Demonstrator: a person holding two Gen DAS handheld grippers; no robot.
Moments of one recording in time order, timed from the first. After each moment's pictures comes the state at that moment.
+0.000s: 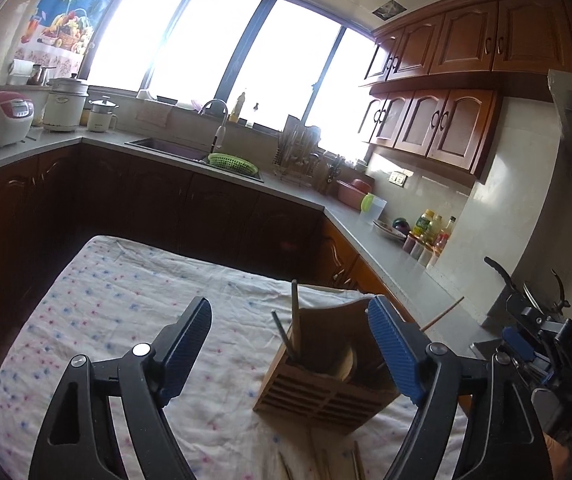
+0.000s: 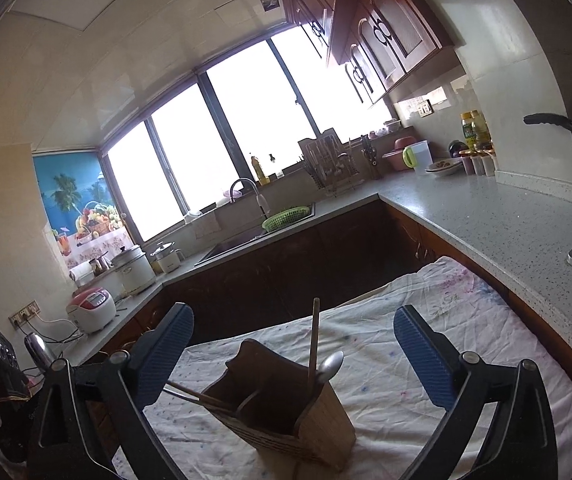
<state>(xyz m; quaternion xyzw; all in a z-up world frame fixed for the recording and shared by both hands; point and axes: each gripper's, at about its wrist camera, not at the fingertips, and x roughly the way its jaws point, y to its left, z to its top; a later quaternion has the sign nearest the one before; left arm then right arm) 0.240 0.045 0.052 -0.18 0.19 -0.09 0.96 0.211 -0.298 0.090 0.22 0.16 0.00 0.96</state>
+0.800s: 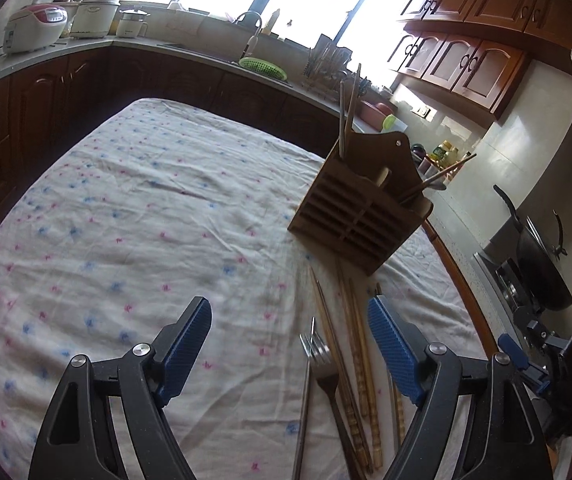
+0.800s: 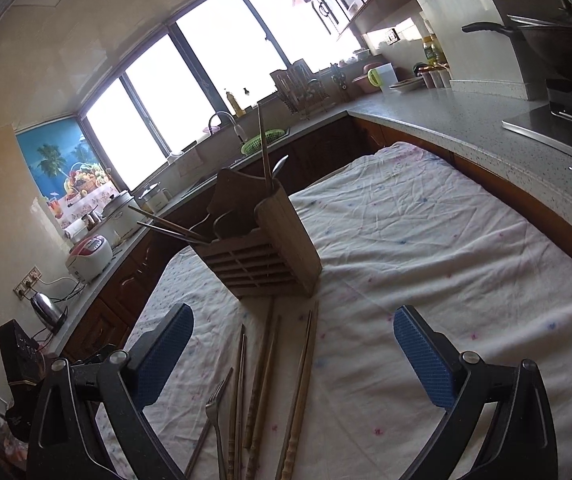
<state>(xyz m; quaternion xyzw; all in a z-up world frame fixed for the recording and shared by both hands) 0.135 0.053 -0.002 -0.22 0.34 -0.08 0.91 0.086 -0.280 0.002 0.25 0.29 -0.01 0.92</state>
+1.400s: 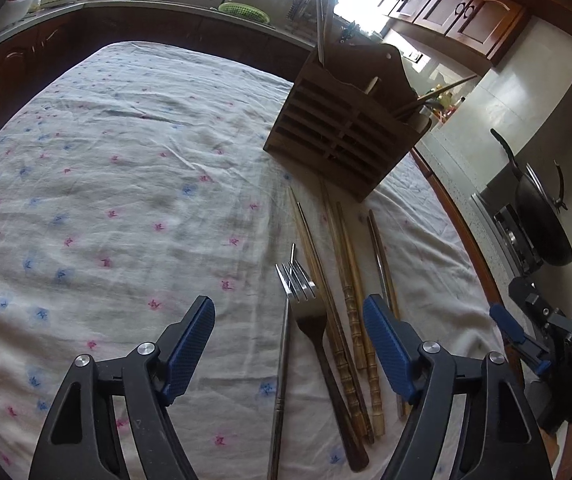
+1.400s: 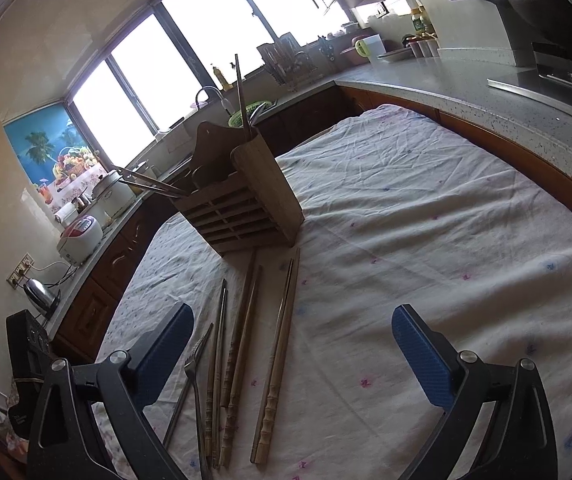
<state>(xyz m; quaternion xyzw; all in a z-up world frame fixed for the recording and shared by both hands) 0.164 0.016 -0.037 -0.19 0.43 -0.12 0.88 0.071 -0.275 -0.029 0.26 0.33 -0.01 0.91</state>
